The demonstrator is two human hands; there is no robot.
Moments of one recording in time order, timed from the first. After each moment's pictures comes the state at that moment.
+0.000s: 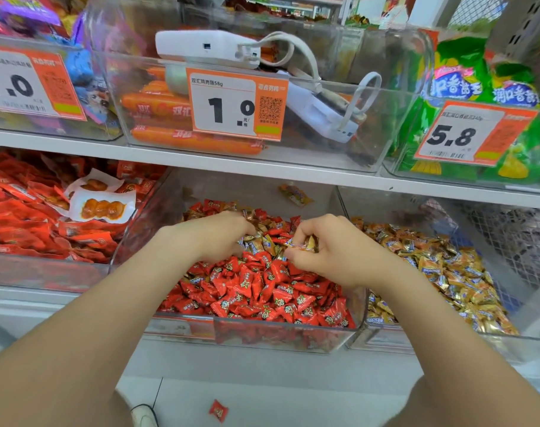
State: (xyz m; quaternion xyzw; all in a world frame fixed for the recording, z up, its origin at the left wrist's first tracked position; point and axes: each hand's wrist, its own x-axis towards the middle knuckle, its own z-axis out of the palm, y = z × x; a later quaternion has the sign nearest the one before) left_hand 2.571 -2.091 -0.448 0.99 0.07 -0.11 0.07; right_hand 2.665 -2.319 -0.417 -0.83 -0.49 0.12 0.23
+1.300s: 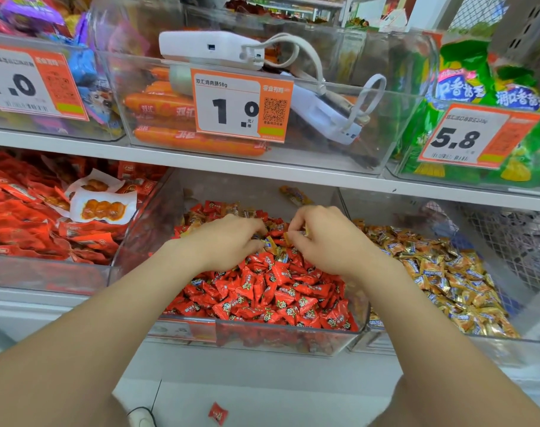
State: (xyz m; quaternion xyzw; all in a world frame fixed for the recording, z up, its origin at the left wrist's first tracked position) left_hand 2.568 -2.098 -0.462 0.99 0.07 -0.01 0.15; right_hand 2.679 -2.291 -0.432 -0.87 -0.47 0.01 0.17
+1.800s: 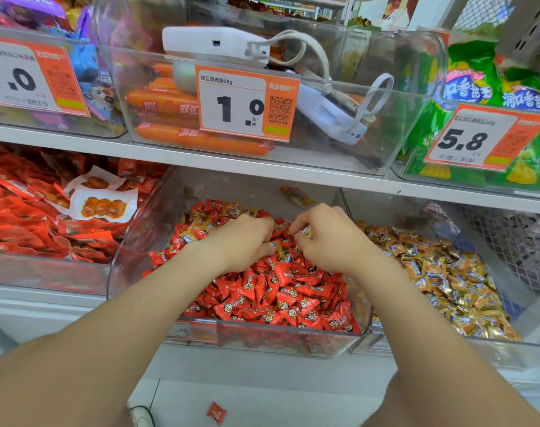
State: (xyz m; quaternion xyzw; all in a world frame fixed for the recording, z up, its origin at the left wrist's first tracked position) left_hand 2.586 -2.108 -0.476 0.98 0.07 0.02 0.16; right_hand 2.682 -2.285 -0.433 -0.89 -0.43 0.03 0.16
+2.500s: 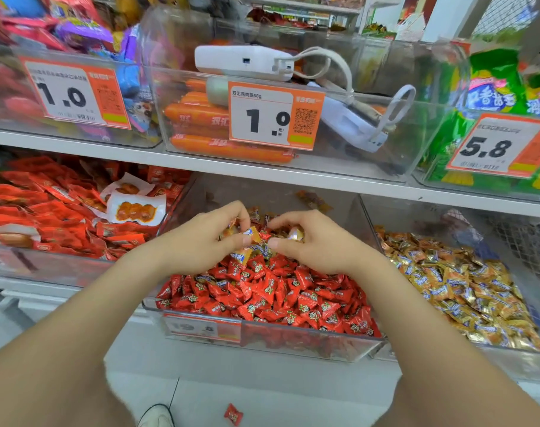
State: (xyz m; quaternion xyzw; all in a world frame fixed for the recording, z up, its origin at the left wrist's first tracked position) left_hand 2.496 -2.065 -0.439 0.94 0.07 0.08 0.34; right_hand 2.661 -2.257 -0.432 -0.80 -0.50 0.16 0.27
